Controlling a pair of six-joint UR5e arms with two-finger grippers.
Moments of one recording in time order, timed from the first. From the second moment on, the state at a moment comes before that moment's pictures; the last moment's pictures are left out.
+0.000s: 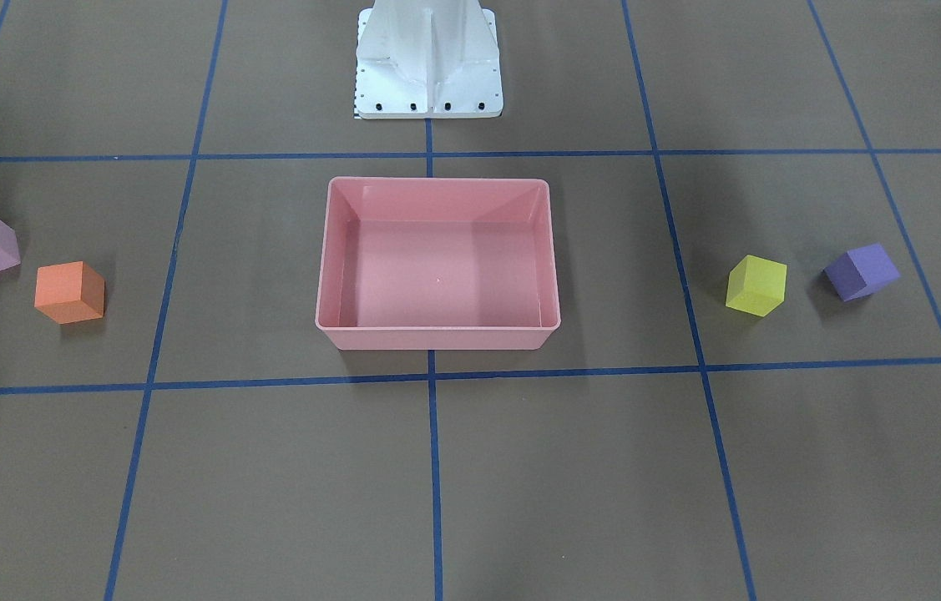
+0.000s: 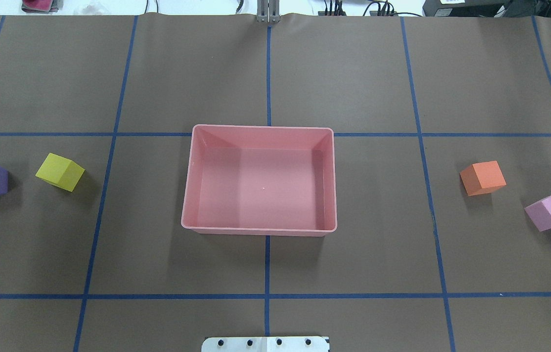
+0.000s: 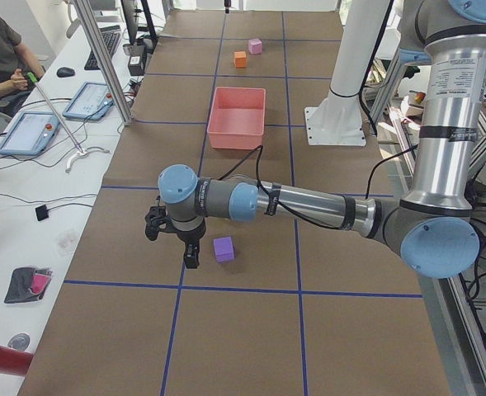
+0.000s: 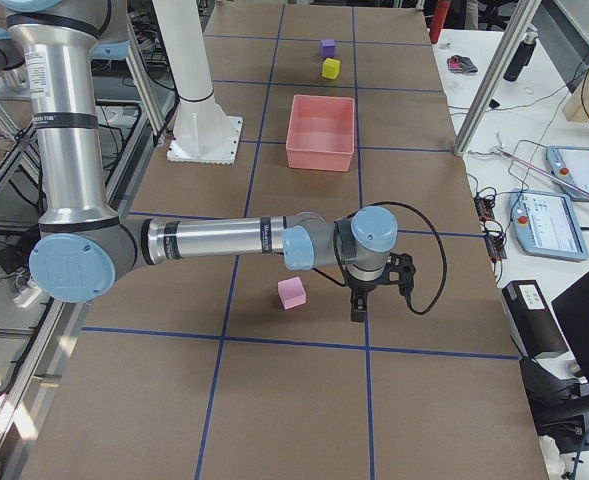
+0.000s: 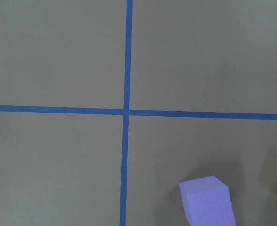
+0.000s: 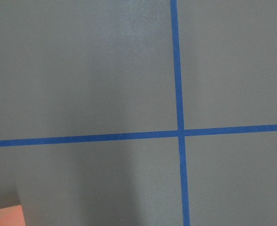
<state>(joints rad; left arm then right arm) -1.51 -1.63 -1.67 -1.51 -2.37 -0.14 1.48 -1.50 1.60 -1.50 2.38 0.23</state>
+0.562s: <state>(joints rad) -1.51 -1.63 -1.67 -1.55 -2.37 -0.15 1.38 -1.60 1.63 -1.27 2.39 0.23</state>
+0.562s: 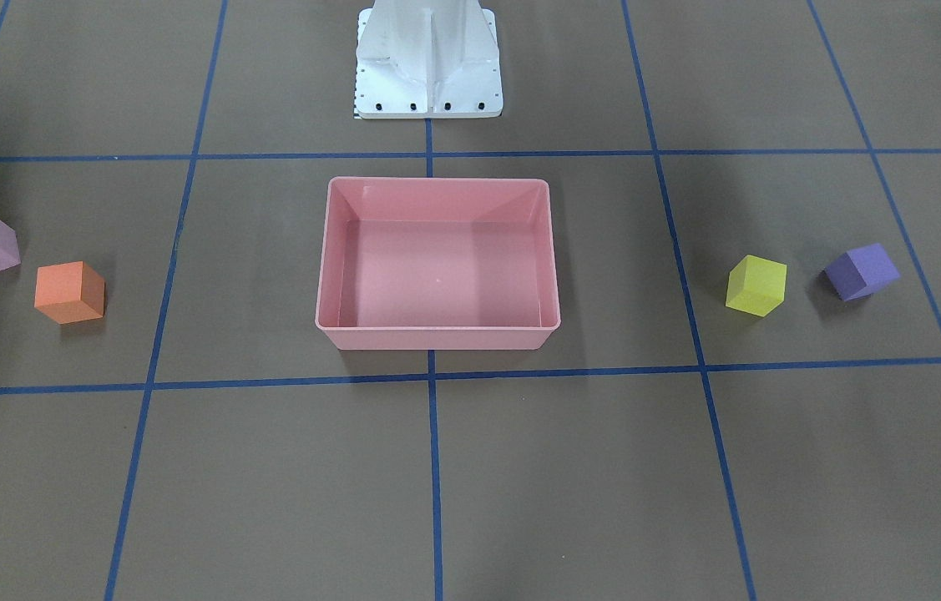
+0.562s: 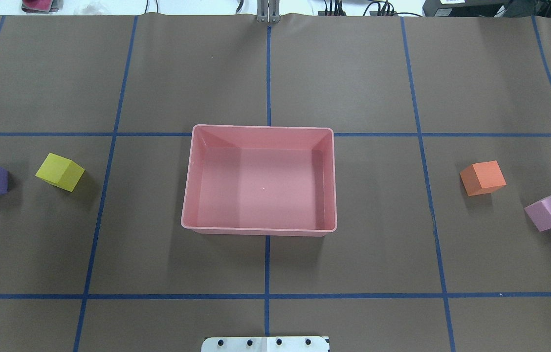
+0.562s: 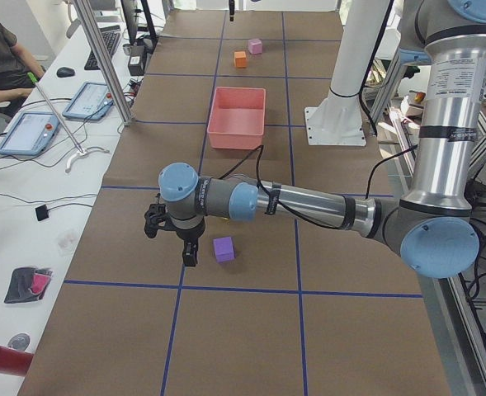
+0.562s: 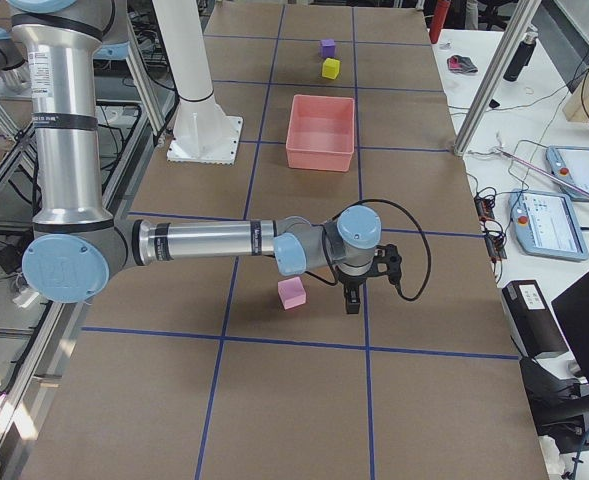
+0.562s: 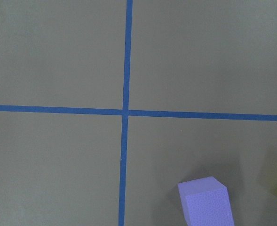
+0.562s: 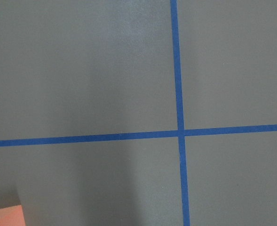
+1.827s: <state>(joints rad) -1.49 -1.62 -1.67 -1.58 -2.37 -0.15 1.14 -1.77 1.71 -1.13 2.32 0.28</state>
